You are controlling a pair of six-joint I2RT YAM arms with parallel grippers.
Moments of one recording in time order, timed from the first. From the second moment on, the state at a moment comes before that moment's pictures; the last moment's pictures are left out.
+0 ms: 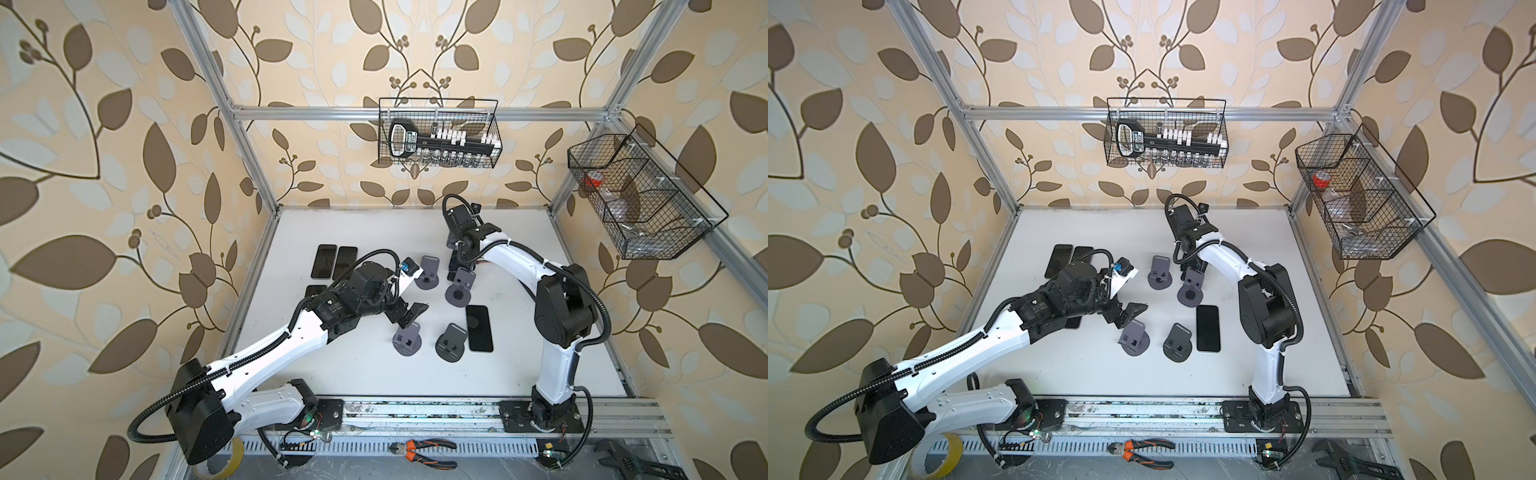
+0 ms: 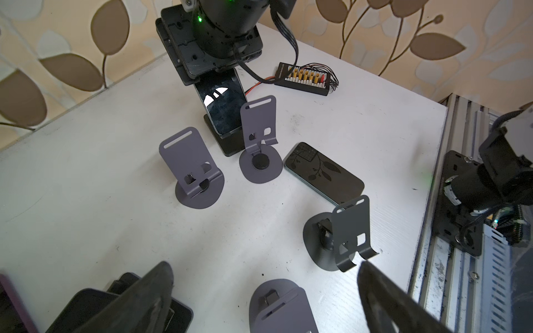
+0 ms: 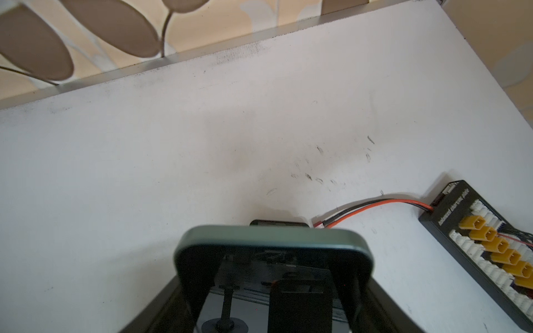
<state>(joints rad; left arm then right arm) -0.76 1.14 0.89 -0.30 0.20 0.05 0.43 1.95 1.60 -0.62 0.56 0.66</state>
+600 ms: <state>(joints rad) -0.76 1.14 0.89 -0.30 0.20 0.05 0.43 1.92 1.59 -0.61 0.53 0.64</state>
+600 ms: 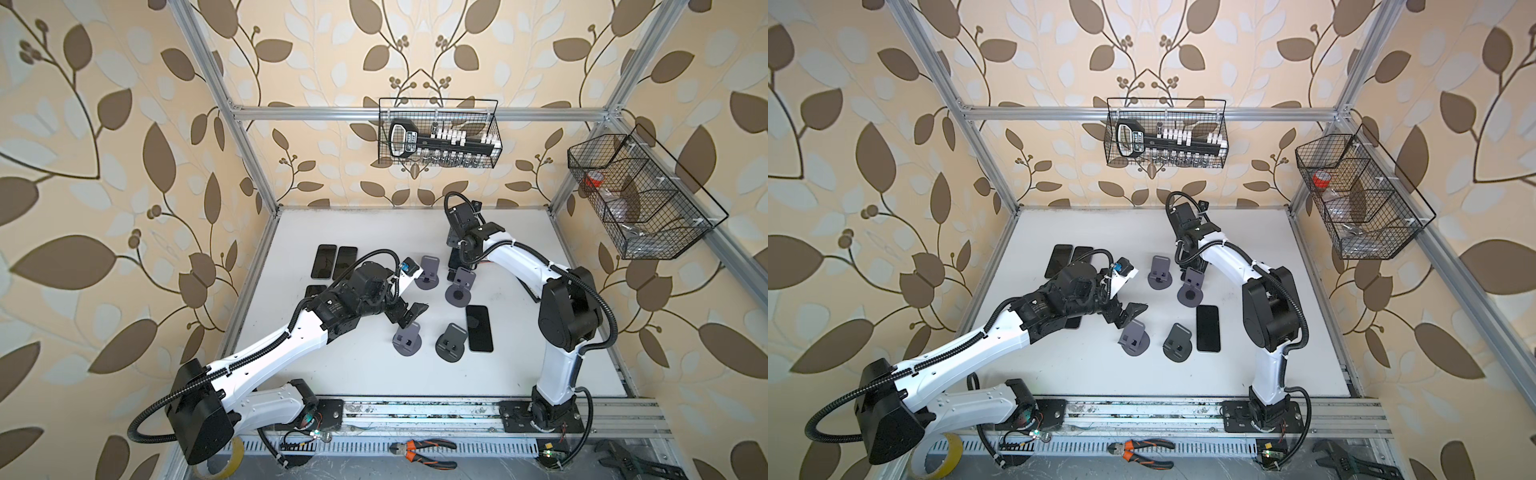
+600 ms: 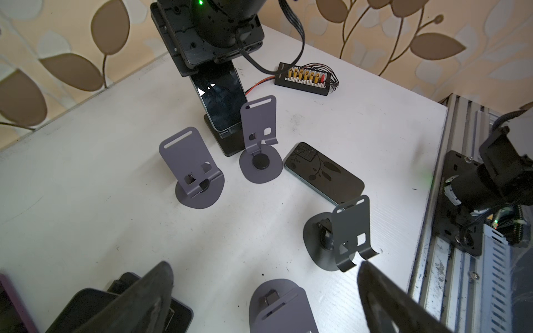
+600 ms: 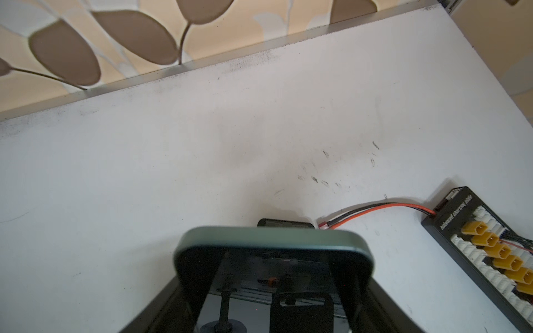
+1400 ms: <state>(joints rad) -0.76 1.14 0.89 -0.29 0.18 0.05 0.43 1.81 1.59 -0.61 0.50 0.61</state>
